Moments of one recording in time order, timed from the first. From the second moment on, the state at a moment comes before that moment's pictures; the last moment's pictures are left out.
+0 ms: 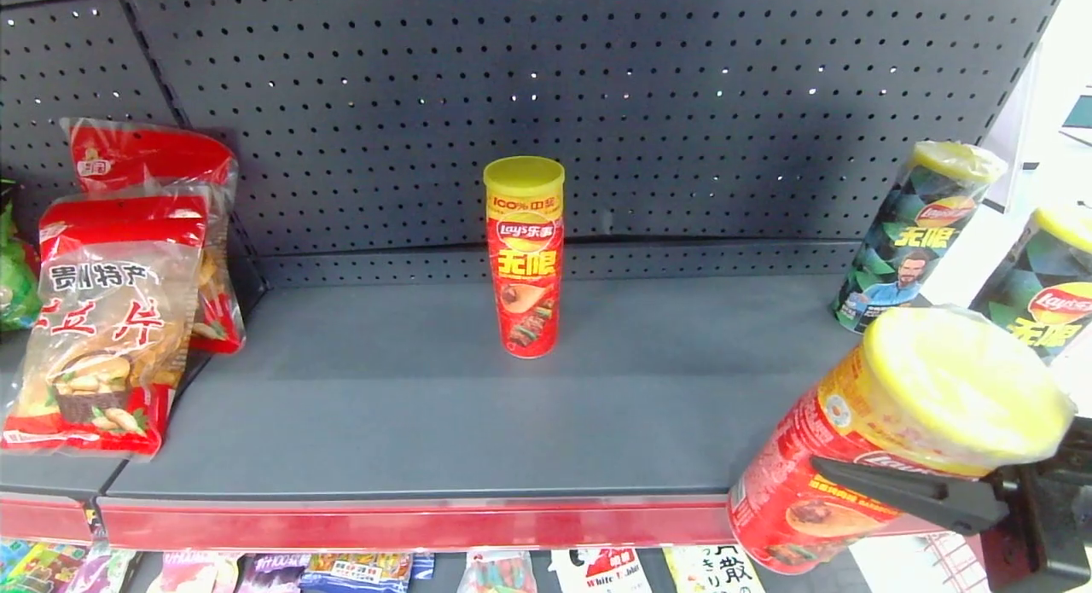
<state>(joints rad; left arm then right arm) 0.00 0.00 0.00 0.00 -0.04 0.00 0.45 1.16 -0.47 -0.49 0.66 -0.47</state>
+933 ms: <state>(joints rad) -0.15 0.39 -0.61 -0.11 -0.04 -0.06 0.45 1.16 -0.49 -0.49 0.63 -0.41</state>
